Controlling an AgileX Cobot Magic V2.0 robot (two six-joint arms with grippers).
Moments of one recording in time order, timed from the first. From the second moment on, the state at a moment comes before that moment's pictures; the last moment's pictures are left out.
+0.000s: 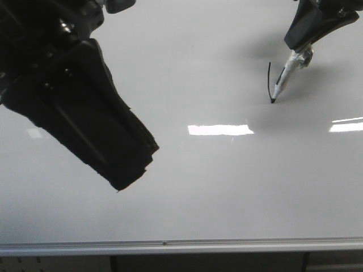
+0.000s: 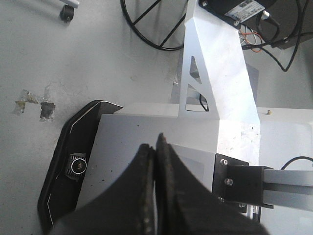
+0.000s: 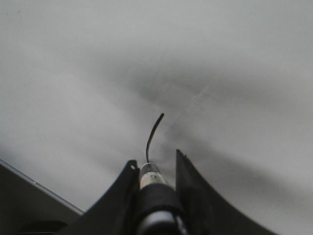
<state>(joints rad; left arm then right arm) -0.56 1.49 -1.00 -0.88 1.21 1.01 0.07 1.60 -1.31 0.46 0.71 -0.59</state>
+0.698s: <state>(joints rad) -0.56 1.49 -1.00 -0.88 1.21 1.01 0.03 1.60 -1.31 0.39 0.68 -0.57</state>
